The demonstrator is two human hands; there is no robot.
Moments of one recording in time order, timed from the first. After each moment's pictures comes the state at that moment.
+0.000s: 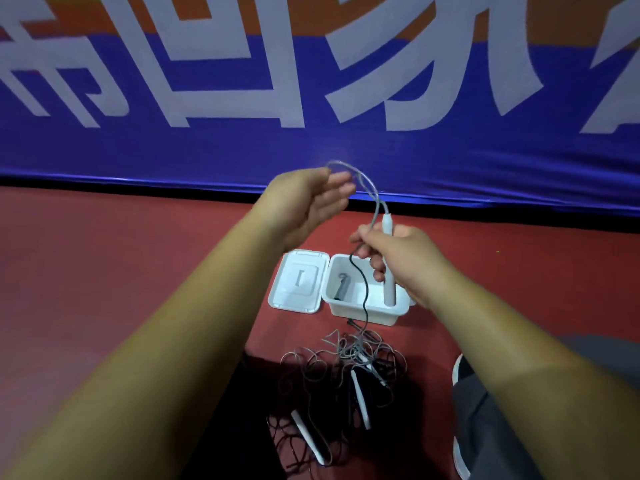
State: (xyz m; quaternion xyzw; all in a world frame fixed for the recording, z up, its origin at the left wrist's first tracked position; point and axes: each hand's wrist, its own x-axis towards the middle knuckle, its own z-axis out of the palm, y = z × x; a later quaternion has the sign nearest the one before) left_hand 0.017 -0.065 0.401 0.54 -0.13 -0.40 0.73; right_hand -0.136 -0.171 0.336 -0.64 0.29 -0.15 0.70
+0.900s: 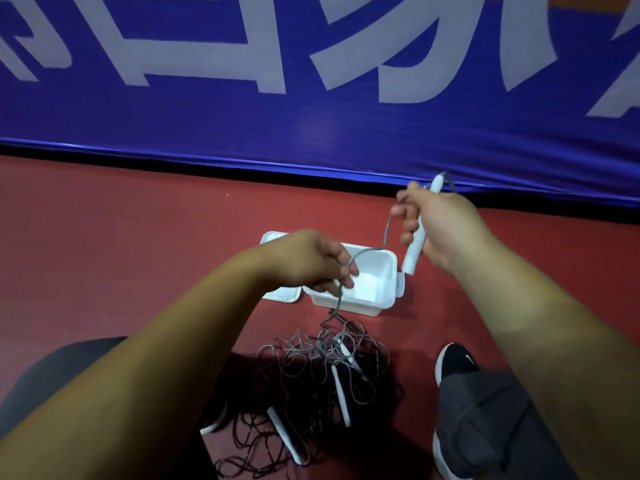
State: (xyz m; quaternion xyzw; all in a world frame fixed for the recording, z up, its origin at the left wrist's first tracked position) left_hand 0.020 -0.074 0.309 0.72 -0.38 -0.49 0.31; right_hand -0.108 -0.265 0.318 -0.53 0.42 -0.20 0.70
